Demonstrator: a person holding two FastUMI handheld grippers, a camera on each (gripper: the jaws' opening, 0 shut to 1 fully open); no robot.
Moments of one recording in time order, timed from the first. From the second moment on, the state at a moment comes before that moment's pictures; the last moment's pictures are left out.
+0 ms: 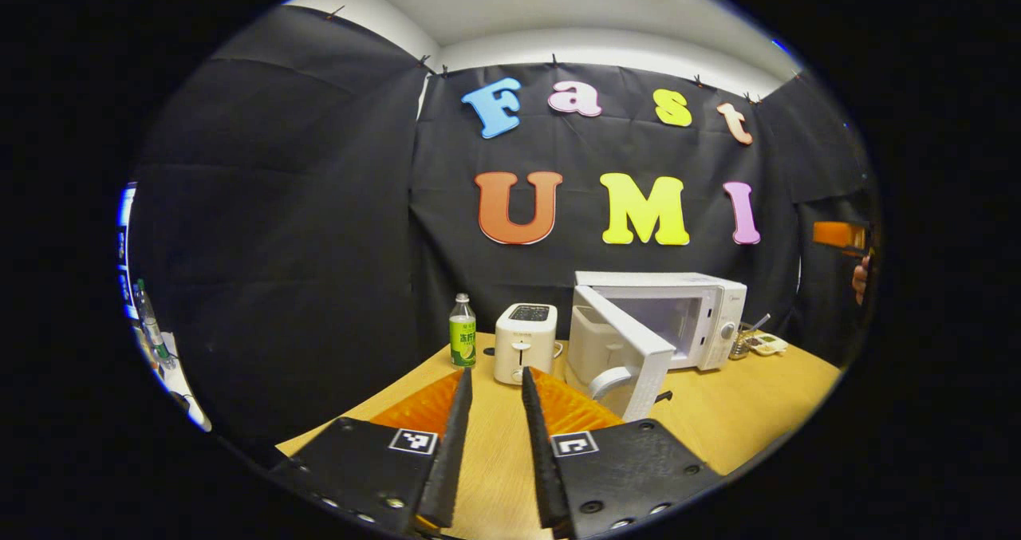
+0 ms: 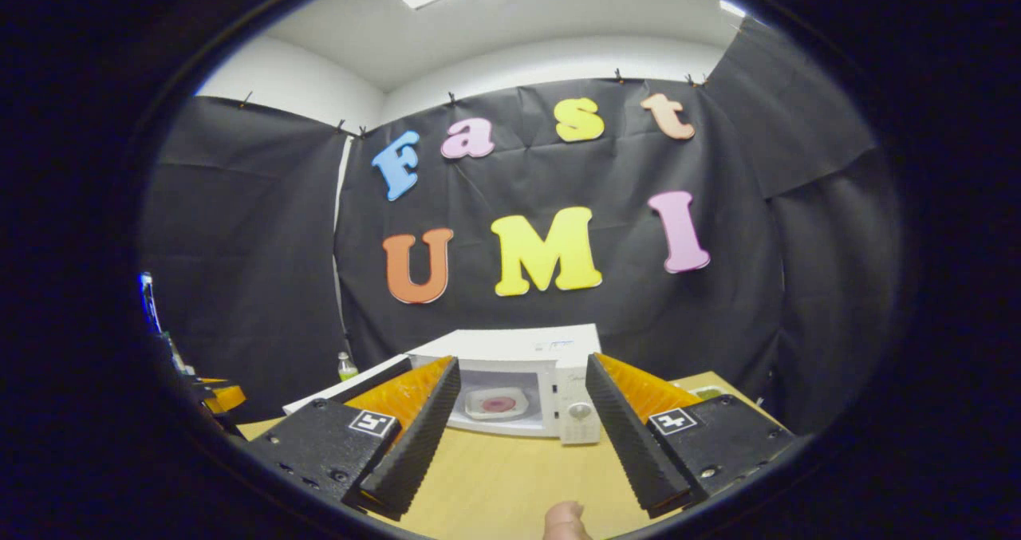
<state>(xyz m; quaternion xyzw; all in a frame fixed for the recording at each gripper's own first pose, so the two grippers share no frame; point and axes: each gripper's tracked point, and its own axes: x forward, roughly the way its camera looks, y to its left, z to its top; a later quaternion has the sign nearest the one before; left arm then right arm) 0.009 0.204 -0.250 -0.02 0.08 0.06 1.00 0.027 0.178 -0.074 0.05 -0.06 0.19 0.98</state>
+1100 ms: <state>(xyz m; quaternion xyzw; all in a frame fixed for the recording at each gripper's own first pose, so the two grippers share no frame) 0.077 0.104 -0.335 -0.06 0.11 -0.06 0.99 -0.126 0.071 -0.078 0.02 -0.02 0.18 0.98</state>
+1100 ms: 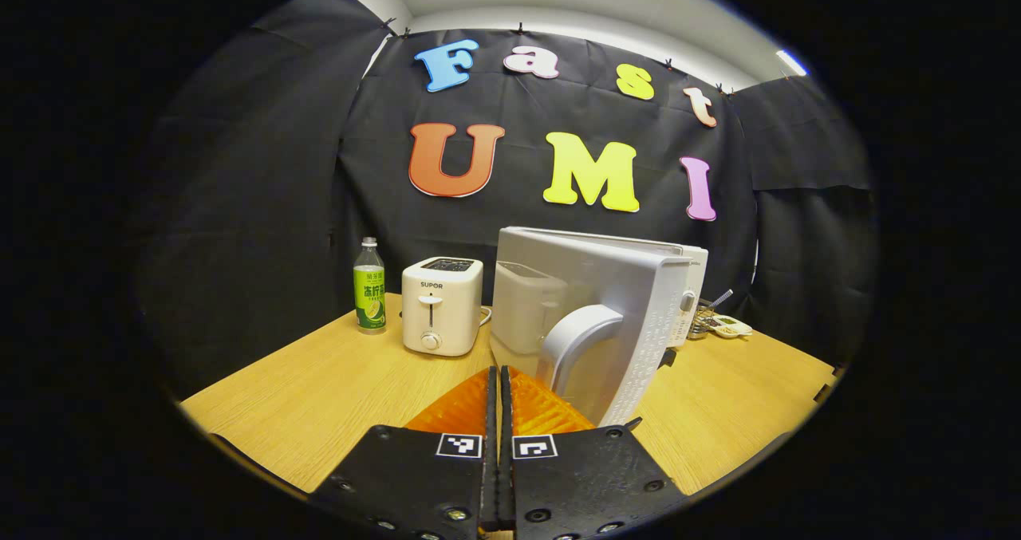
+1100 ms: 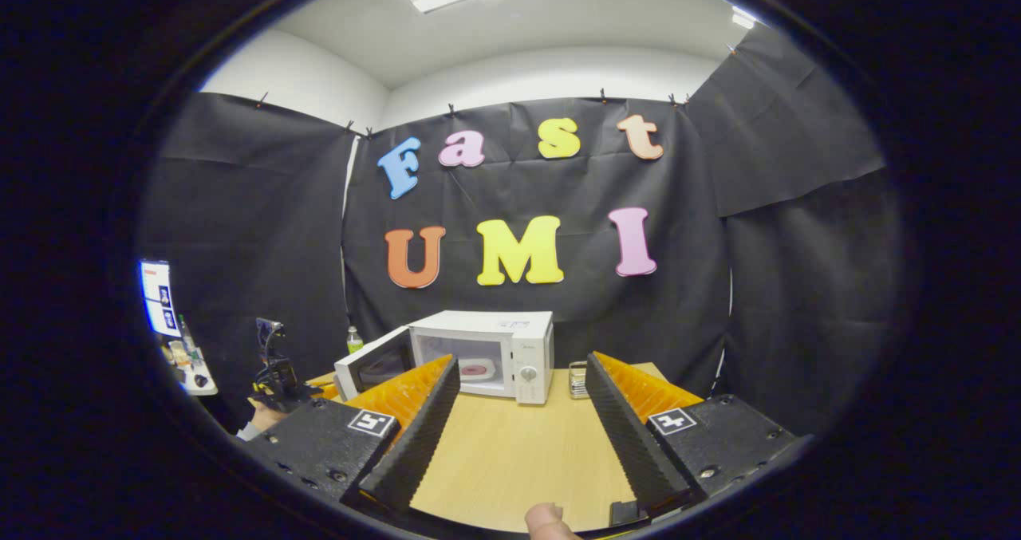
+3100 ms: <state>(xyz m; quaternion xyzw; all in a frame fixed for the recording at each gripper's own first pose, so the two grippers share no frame) 0.305 -0.178 -0.352 -0.10 0.15 -0.12 0.98 -0.056 -0.024 -0.130 0.07 0.00 0.15 0.99</state>
